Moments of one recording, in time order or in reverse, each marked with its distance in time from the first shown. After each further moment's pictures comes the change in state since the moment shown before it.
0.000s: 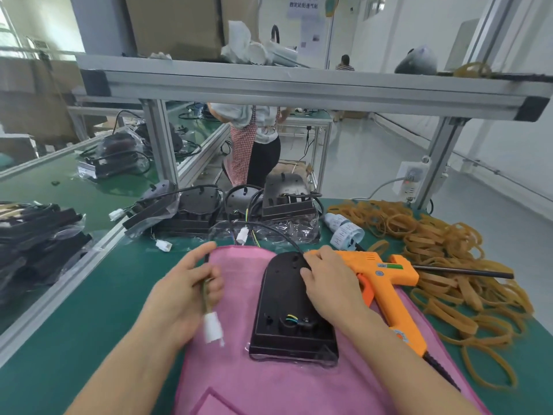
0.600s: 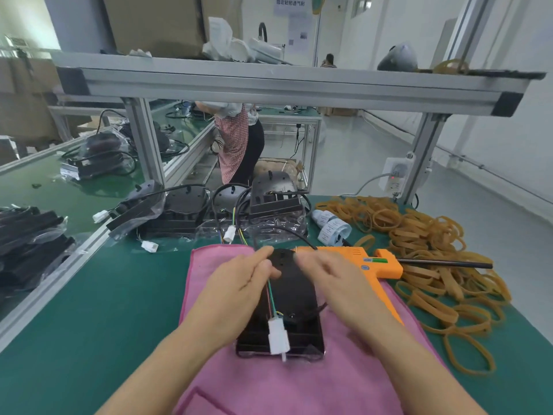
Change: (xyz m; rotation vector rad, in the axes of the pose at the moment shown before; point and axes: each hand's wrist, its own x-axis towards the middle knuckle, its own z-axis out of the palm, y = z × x) left_hand -0.026 -0.021 0.053 1.165 -0.193 0.669; right_hand -0.043 0.007 -0.046 0.735 0.049 -0.032
